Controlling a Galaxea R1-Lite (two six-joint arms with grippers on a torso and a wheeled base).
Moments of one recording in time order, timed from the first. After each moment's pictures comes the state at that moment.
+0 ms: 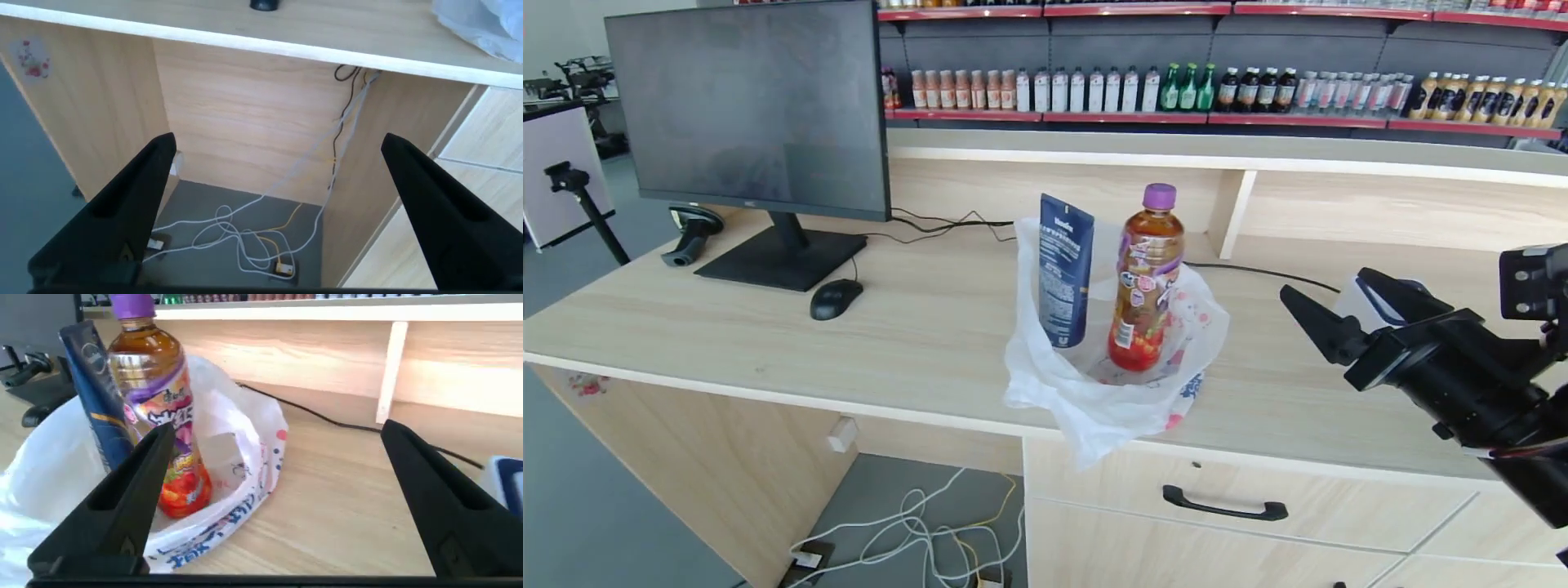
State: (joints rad) left arm 0.00 0.00 0.00 0.00 0.00 0.01; right arm 0.27 1.60 -0.29 -1.57 0.09 0.03
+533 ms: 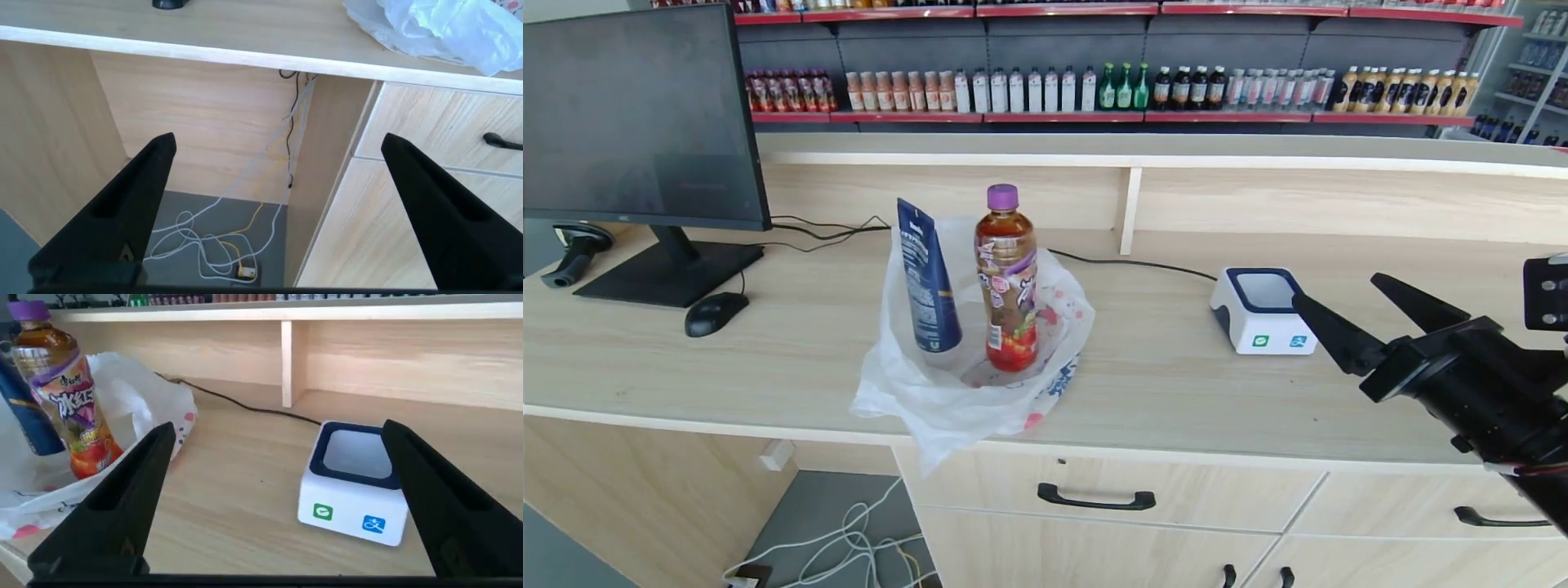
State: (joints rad) left arm 0.00 0.00 0.00 0.00 0.00 0.01; right arm 0.27 1.56 -0.25 -1.57 0.09 0.03
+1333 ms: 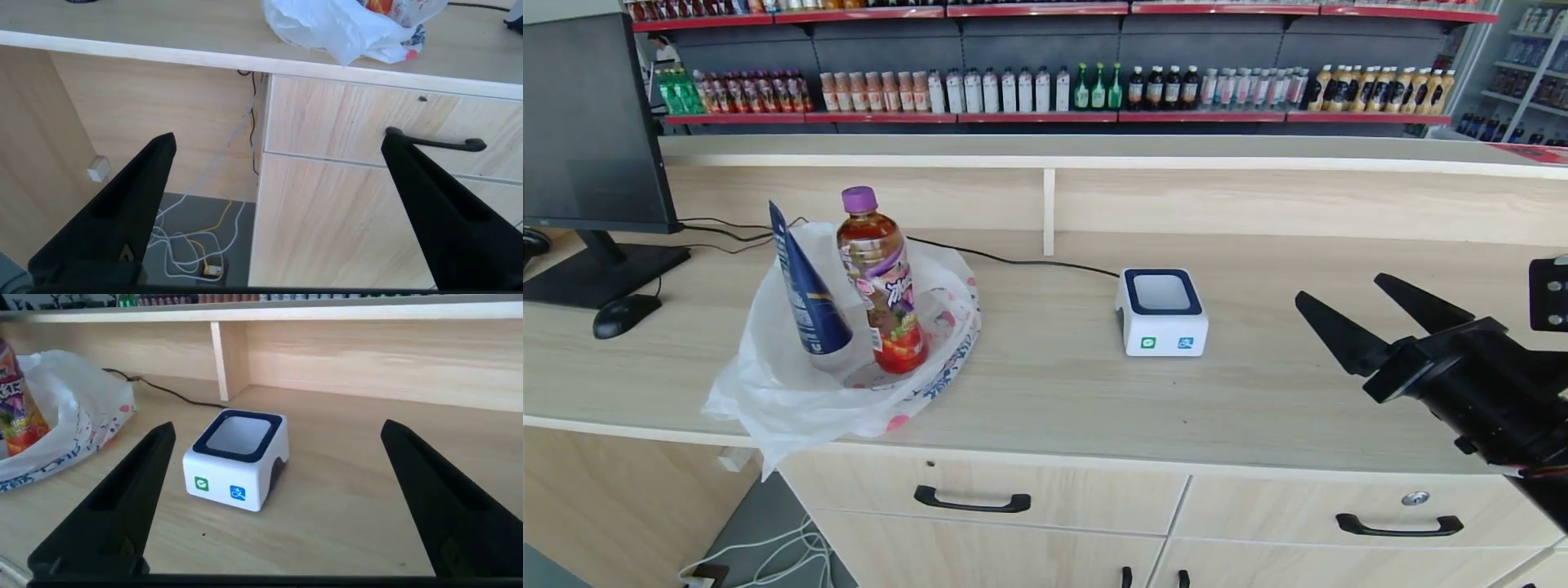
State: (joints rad) left arm 0.00 0.00 0.00 0.00 0.00 0.00; right arm 0.27 1.55 -0.24 -1.57 0.09 0.03
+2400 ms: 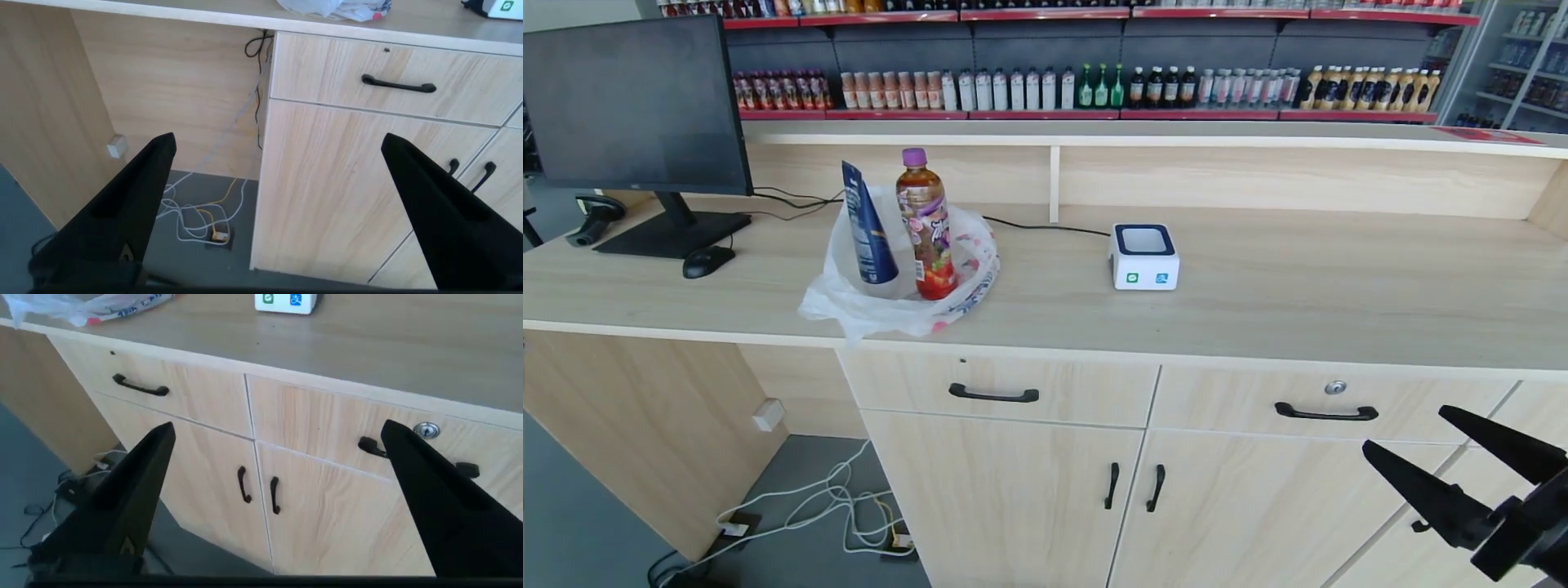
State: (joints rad) left arm 0.00 0.00 0.00 0.00 0.00 0.00; right arm 0.27 1.11 0.00 -1.07 0.10 0.03
